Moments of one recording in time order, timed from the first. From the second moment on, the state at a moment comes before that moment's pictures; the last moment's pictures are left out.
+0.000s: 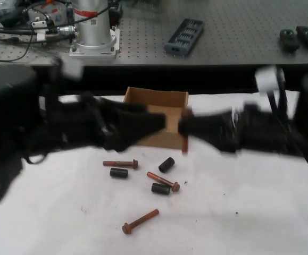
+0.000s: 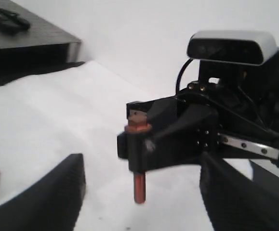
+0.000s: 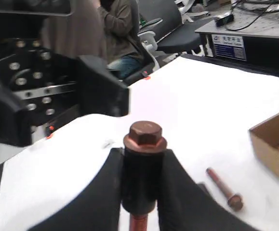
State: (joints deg) left arm -21.1 82.8 -39.1 -28.3 47.7 -17.8; right arm 27.9 89.9 -37.6 -34.5 -44.9 17.9
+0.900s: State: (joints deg) left arm -20.4 55.0 -39.1 31.2 17.8 -6.0; right arm 26.8 128.9 -96.0 8.4 -22.9 21.7
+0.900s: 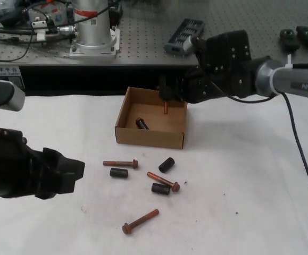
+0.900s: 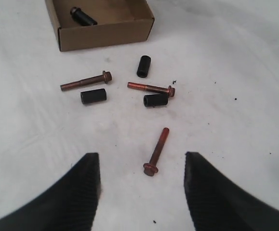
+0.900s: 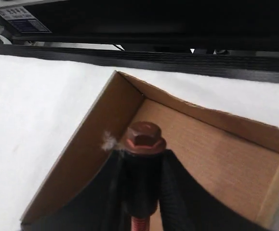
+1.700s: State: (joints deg) left arm -20.4 55.0 -39.1 26.5 17.2 -6.0; right arm 28.2 119.3 -95.6 46.3 -19.9 13.0
